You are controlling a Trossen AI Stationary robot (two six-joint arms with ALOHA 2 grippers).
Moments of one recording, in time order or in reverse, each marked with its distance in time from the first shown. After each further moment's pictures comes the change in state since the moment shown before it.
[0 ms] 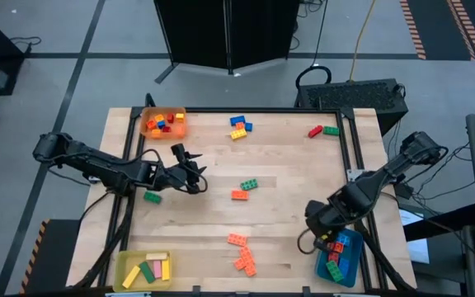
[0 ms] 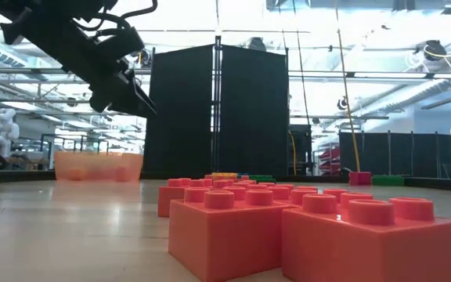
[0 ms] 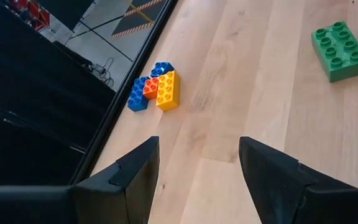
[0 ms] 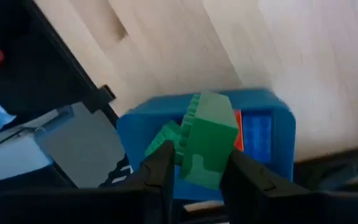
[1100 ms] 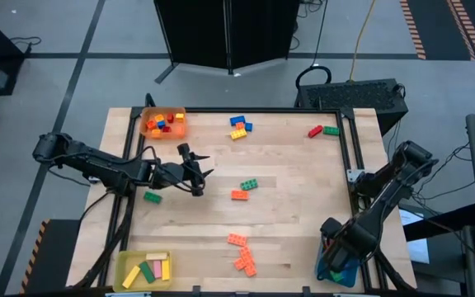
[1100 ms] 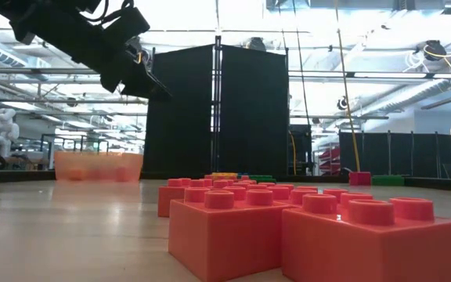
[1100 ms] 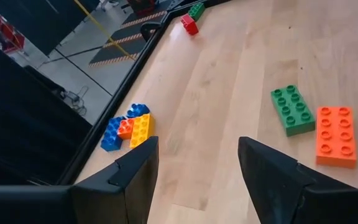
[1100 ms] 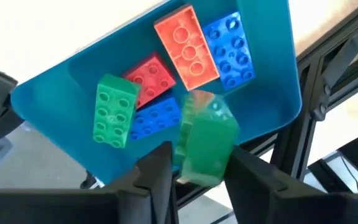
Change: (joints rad) left arm 0.016 0.000 0.000 0.182 0.135 0.044; right arm 0.277 0.174 0.000 -0.073 -0.054 0.527
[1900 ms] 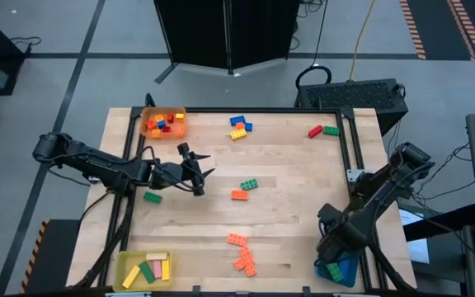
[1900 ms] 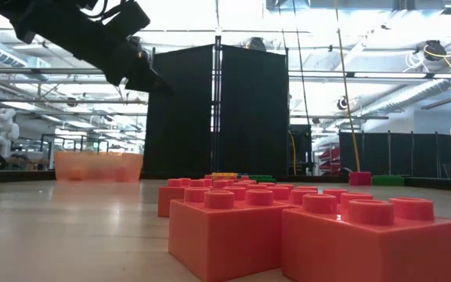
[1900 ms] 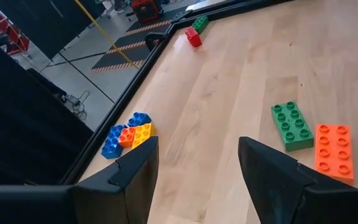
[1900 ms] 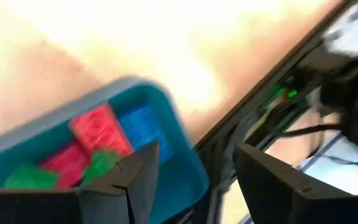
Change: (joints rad) left arm -0.006 0.000 0.000 0.048 -0.012 -0.010; right arm -0.055 0.028 0.000 -0.257 0.247 -0.139
